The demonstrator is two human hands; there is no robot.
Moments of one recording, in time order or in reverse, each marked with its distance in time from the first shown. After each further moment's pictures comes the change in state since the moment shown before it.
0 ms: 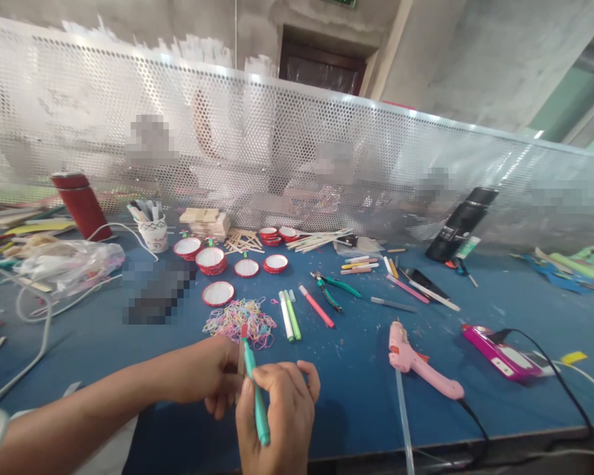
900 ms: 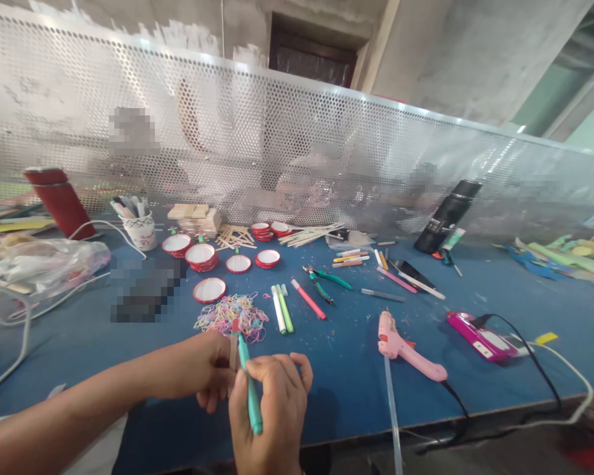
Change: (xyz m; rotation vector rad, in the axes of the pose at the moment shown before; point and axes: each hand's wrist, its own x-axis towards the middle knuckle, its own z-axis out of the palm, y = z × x) left_hand 0.000 -0.001 -0.001 0.026 -0.009 0.018; right_hand 0.000 -0.003 -0.001 -0.001 0.010 0.042
